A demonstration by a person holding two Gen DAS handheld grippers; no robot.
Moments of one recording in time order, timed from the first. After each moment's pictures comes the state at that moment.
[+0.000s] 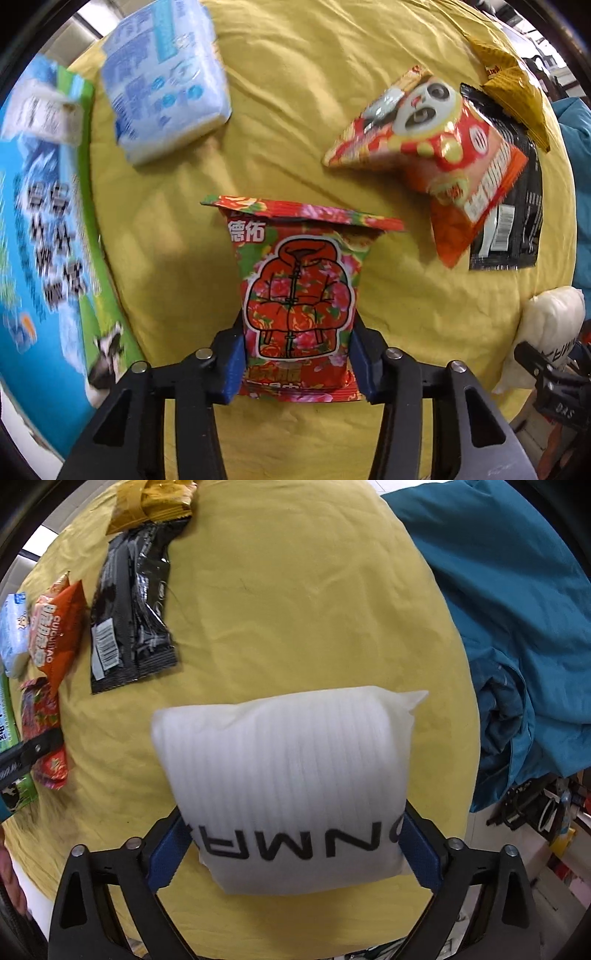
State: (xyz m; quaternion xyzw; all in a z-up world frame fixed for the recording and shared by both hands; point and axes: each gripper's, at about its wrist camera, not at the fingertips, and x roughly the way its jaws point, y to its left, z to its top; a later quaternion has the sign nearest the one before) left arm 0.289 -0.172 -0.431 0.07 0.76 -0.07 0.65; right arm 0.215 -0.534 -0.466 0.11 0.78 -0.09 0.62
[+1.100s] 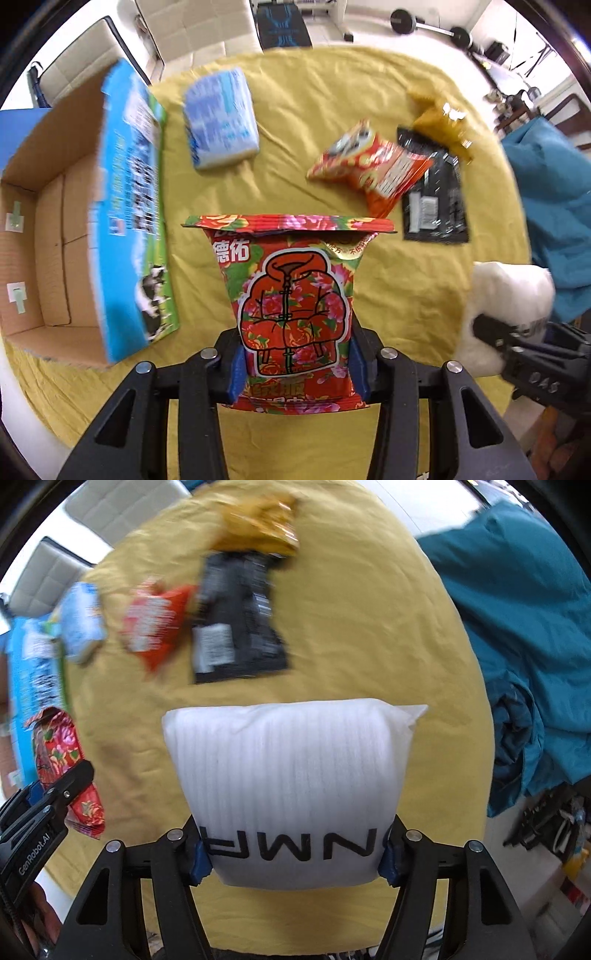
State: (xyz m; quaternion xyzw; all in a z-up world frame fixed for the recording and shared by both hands) left arm 0.220 -0.151 -0.361 0.05 0.69 -0.06 0.72; right arm 0.211 -0.476 -0.381 0.12 0.74 -0.04 0.67
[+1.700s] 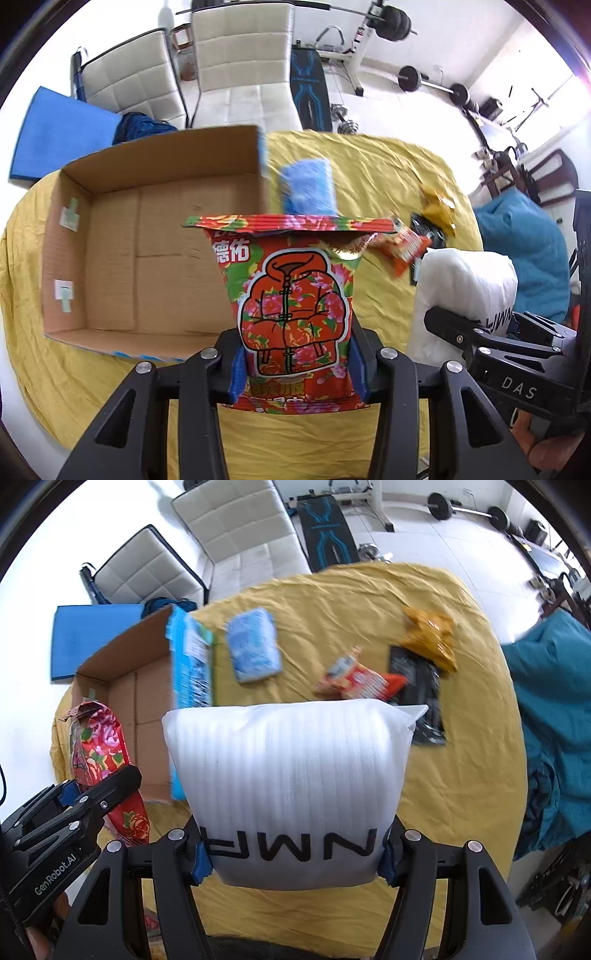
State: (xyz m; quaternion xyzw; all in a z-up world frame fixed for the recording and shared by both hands) left arm 0.241 -0.096 -0.249 -0.03 0.63 -0.06 0.78; right arm 0.256 -0.333 -0.265 0.10 0.67 0.07 0.73
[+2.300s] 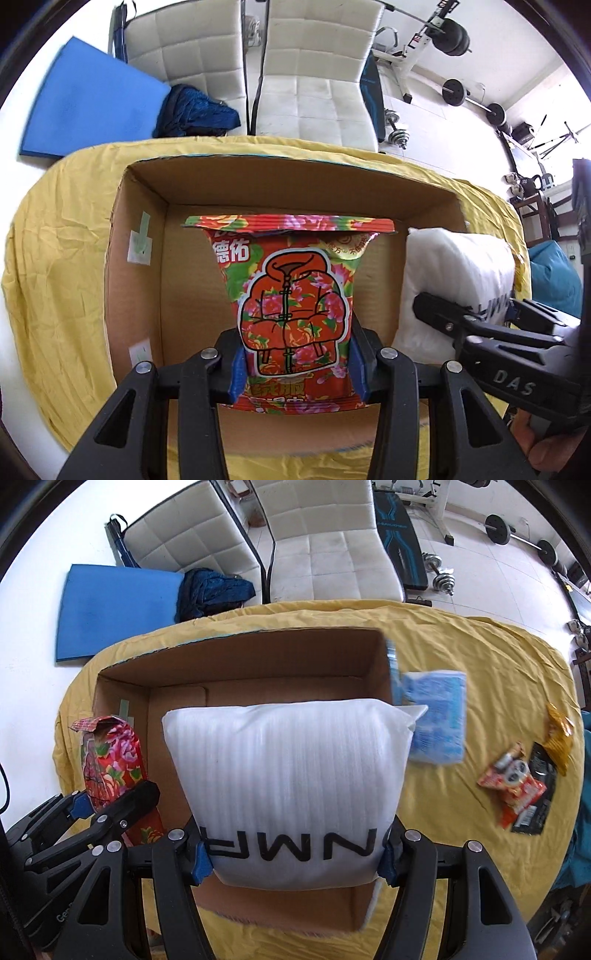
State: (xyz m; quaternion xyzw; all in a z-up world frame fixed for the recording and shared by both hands) left arm 0.338 0.090 -0.297 -0.06 0.65 -0.02 0.76; right arm 0.383 -0.104 -0.314 0.05 0.70 0.10 0.71
